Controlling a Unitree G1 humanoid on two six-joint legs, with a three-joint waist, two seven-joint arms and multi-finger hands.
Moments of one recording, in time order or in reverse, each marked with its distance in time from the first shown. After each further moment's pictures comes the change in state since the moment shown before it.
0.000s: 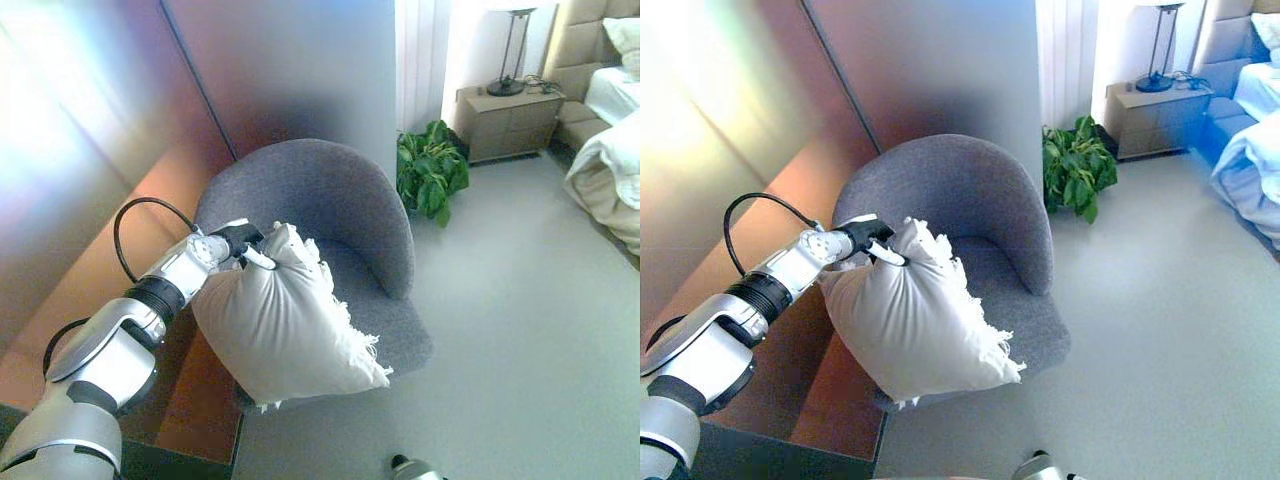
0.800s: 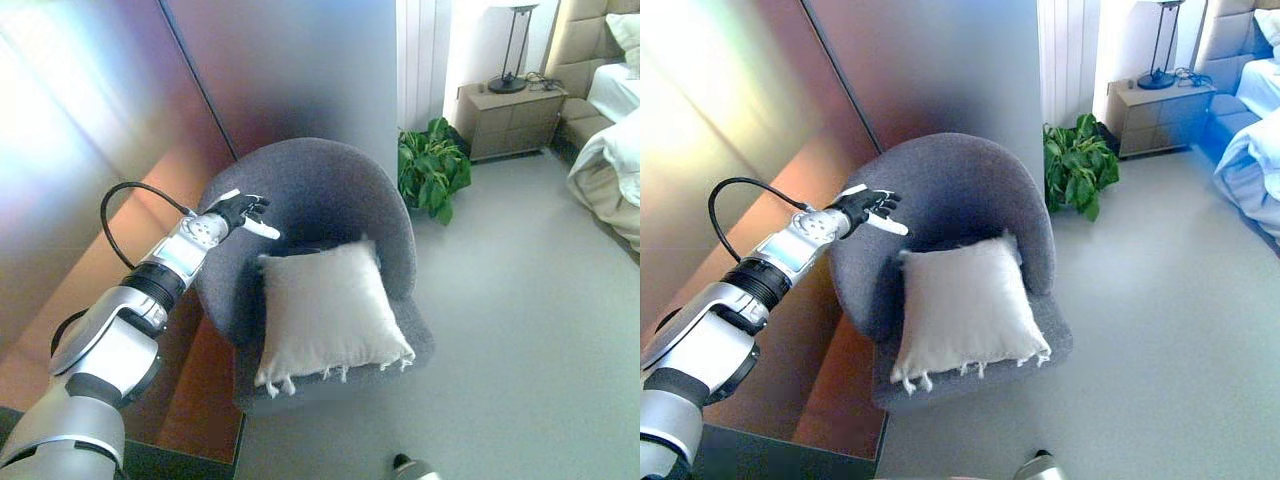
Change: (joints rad) left arm -0.050 0.005 0.118 0.001 -0.150 0.018 0.118; right arm 0.018 0.004 0.015 -0.002 -0.019 -0.024 0.002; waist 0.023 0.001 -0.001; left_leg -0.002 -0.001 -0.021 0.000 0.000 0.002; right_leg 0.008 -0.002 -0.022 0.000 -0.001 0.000
